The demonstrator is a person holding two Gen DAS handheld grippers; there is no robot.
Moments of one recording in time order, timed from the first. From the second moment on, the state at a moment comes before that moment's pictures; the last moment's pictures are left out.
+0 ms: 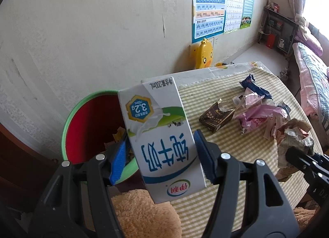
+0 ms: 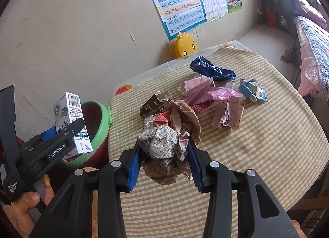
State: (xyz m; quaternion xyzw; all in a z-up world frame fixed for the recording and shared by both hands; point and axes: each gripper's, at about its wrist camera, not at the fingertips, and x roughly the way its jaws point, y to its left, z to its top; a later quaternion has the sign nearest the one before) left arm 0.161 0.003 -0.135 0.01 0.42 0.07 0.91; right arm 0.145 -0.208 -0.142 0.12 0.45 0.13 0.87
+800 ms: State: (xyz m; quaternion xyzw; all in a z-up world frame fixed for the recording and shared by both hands) left arm 0.139 0.054 -0.105 0.03 0.36 0.07 0.93; right arm 0.119 -0.181 -0.120 0.08 0.43 0.11 0.89
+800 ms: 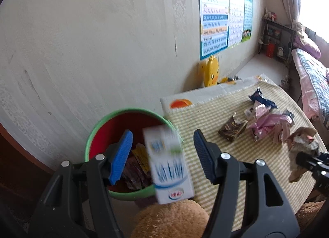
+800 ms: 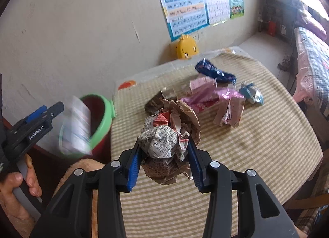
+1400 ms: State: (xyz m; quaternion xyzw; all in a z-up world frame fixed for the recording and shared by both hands) left arm 0.164 0.119 -0.130 -0.04 0.42 0.05 0.91; right arm 0.141 -0.124 -0.126 0.10 0.45 0.13 0.88
